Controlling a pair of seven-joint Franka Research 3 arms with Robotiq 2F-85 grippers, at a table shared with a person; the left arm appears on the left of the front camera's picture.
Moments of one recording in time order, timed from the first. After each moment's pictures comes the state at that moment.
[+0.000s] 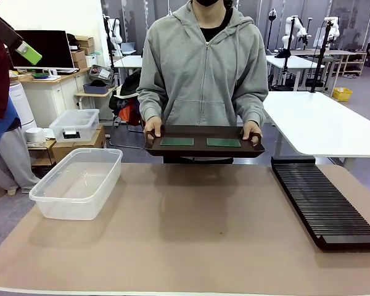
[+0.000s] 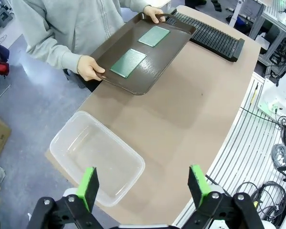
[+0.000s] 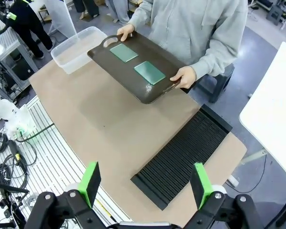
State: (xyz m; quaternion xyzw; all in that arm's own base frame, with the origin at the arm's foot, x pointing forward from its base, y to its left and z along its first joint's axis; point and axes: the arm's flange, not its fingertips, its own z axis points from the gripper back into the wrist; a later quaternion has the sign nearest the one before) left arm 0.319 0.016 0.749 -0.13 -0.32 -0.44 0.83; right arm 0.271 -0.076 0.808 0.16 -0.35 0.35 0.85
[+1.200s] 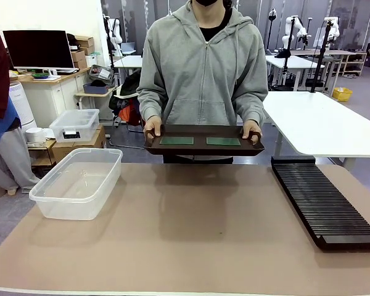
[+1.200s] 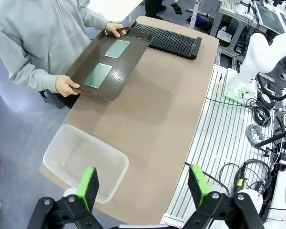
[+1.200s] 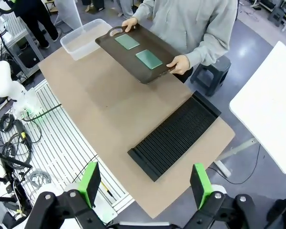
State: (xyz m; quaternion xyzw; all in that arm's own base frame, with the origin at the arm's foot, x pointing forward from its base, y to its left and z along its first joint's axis) left arm 0.285 0.069 0.811 -0.19 -0.32 -0.51 0.78; right arm 0.216 -0.160 0.871 0.15 -0.34 0.38 0.85
